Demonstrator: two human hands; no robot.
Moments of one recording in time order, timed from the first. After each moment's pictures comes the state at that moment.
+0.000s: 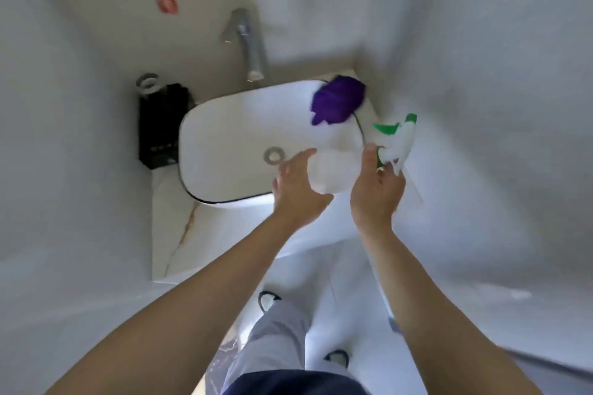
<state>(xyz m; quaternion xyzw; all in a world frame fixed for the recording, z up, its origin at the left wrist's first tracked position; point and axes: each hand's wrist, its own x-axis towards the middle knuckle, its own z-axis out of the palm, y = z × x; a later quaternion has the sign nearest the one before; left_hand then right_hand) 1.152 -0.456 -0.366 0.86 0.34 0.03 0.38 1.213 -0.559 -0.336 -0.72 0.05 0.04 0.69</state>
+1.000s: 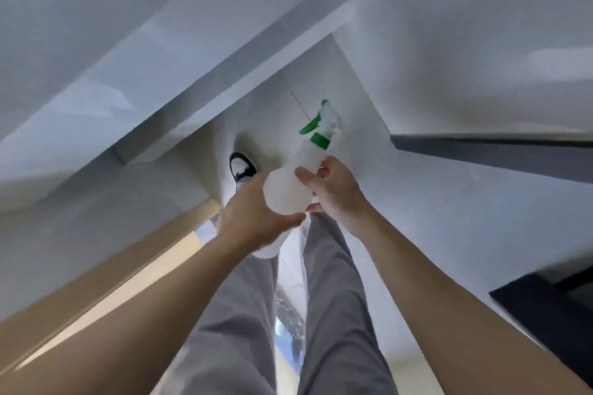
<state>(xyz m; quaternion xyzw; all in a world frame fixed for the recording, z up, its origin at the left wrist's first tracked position) 1.000 -0.598 -0.695 0.82 0.34 -0.39 0.27 1.075 -0.735 -0.733 -0.63 0.20 0.51 0.56</state>
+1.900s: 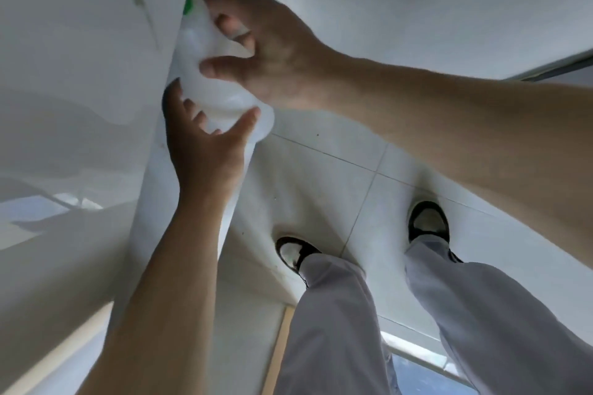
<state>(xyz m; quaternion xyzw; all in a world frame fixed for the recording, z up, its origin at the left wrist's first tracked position) 1.226 -0.496 -0.855 0.87 0.23 -0.07 0.44 1.296 -0.631 -0.870 -0.79 -0.09 0.14 0.59</state>
